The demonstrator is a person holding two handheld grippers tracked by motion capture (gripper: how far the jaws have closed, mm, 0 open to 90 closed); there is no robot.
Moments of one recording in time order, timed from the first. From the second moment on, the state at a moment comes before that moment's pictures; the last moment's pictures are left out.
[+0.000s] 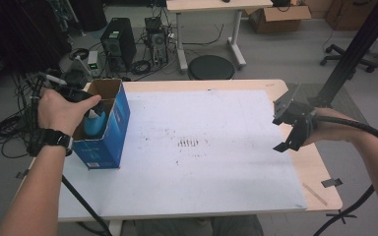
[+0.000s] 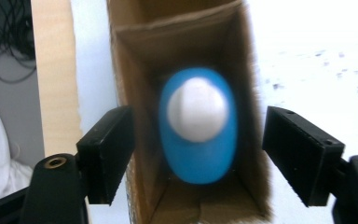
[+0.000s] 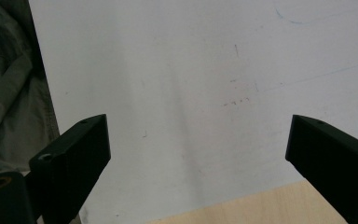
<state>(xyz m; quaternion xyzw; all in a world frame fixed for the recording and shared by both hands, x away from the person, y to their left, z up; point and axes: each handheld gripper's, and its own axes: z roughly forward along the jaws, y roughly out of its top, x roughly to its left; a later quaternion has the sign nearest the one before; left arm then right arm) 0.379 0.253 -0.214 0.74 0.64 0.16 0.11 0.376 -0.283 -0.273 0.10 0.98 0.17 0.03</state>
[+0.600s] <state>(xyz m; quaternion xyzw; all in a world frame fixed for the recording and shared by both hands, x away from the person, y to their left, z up) 0.370 0.141 -0.214 0.85 0.50 0.14 0.13 0.374 -0.277 -0.268 0.10 0.98 0.16 0.03</state>
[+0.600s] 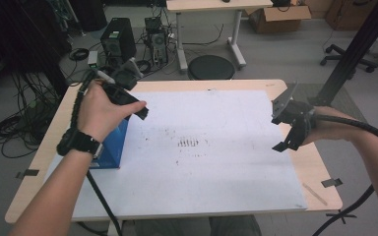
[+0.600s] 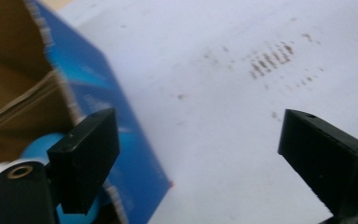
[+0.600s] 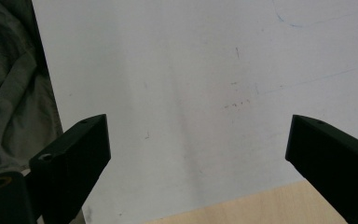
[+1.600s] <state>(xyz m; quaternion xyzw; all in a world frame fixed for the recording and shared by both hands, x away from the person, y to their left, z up) 0.372 0.060 -0.271 0.90 0.41 0.07 0.14 0.380 -0.279 -0.277 0.10 0.98 0.16 0.02</state>
